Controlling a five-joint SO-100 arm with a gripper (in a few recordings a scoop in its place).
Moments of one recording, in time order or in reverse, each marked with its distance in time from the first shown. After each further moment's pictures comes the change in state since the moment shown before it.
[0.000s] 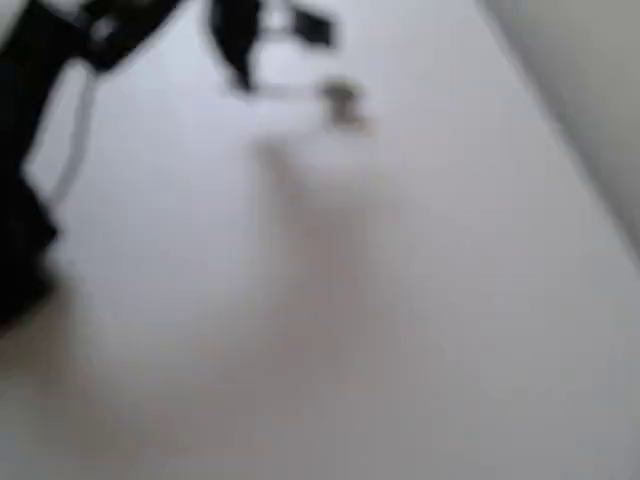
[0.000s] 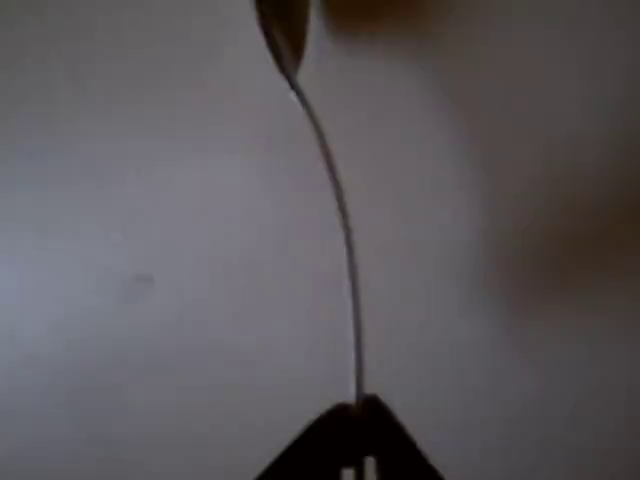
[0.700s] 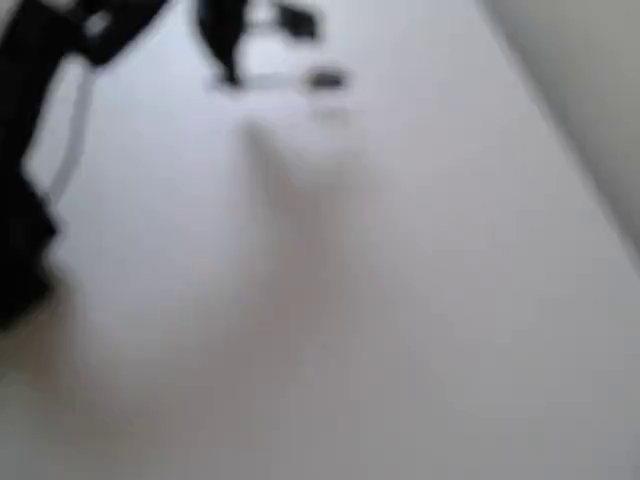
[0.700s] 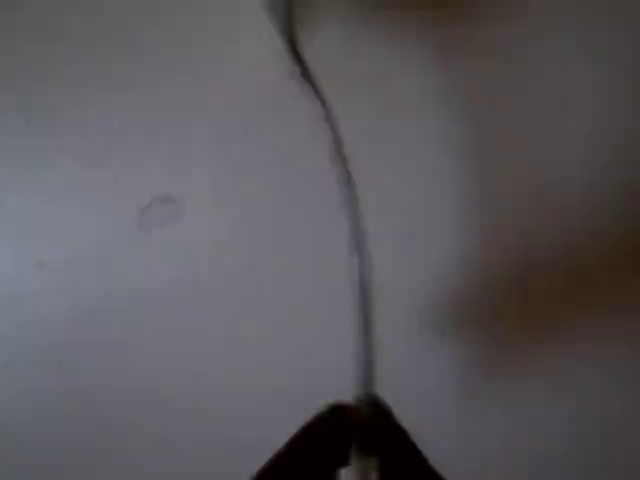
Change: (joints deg) arm -7.0 -4.1 0.0 0.0 1.1
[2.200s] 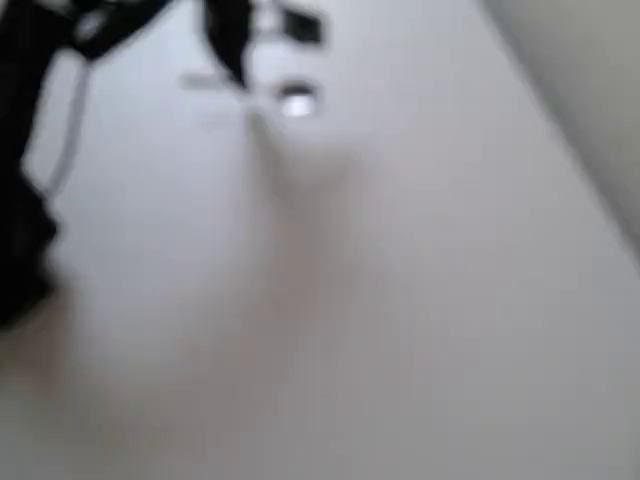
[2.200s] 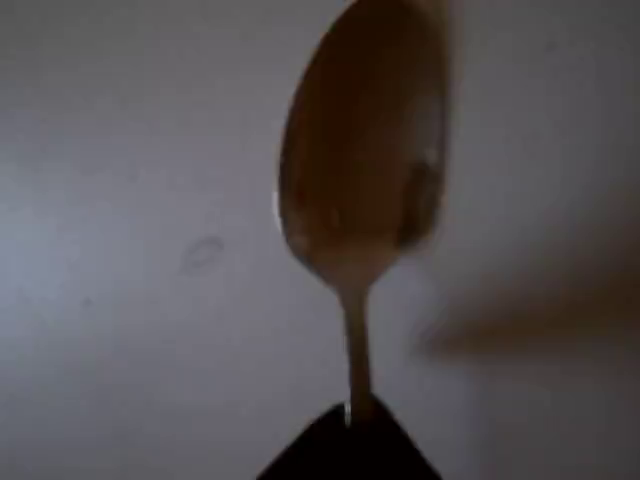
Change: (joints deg) arm -0.2 4.5 8.7 -9.5 1.3
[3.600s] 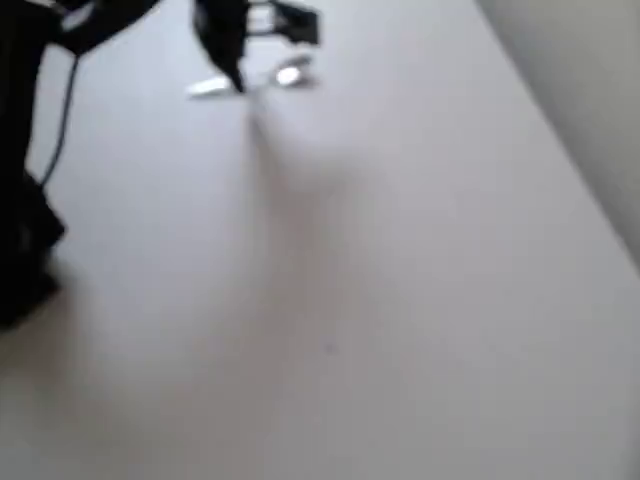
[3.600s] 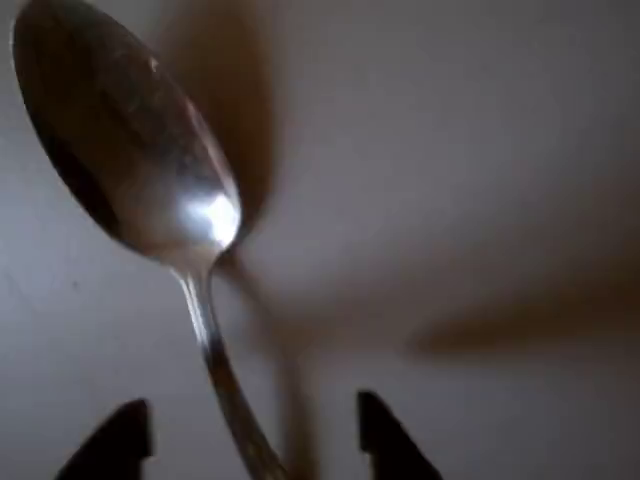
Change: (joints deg) arm -0.6 5.4 11.7 -6.6 0.4
